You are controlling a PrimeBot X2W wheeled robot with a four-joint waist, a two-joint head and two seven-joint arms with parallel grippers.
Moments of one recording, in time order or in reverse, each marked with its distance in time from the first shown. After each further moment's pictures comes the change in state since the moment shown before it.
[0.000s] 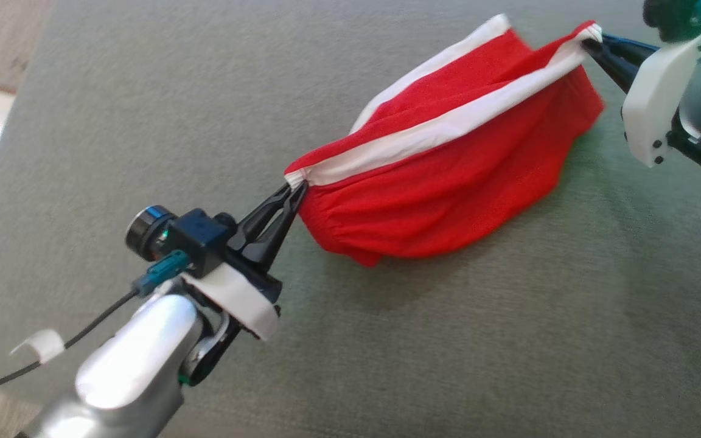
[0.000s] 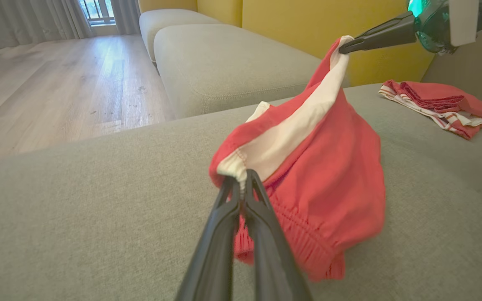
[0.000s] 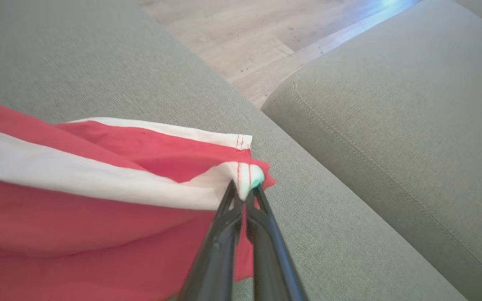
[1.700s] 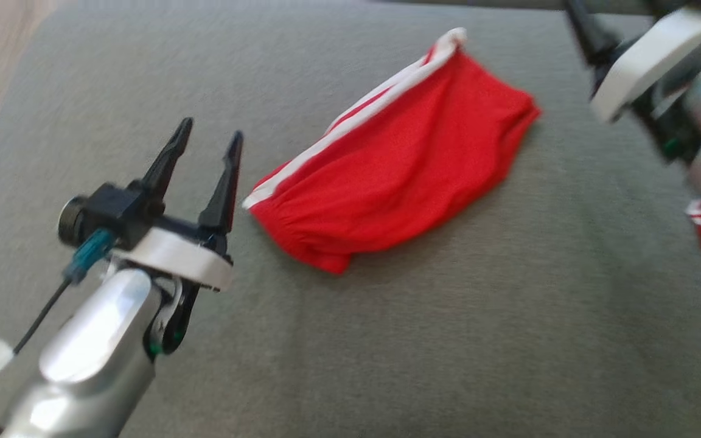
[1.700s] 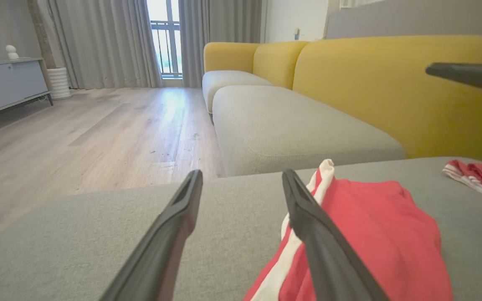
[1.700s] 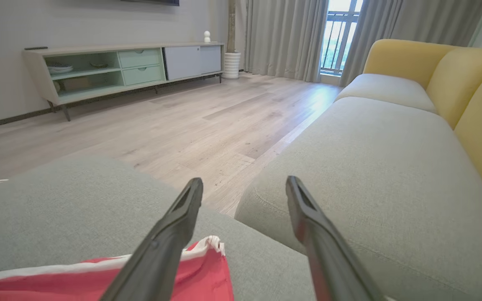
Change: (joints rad) left arm -0.048 -0.028 0.110 0.160 -0.084 0.093 -0.152; right arm -0.175 0.188 0.206 0.431 0.252 0.000 -0.582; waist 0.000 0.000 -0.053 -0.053
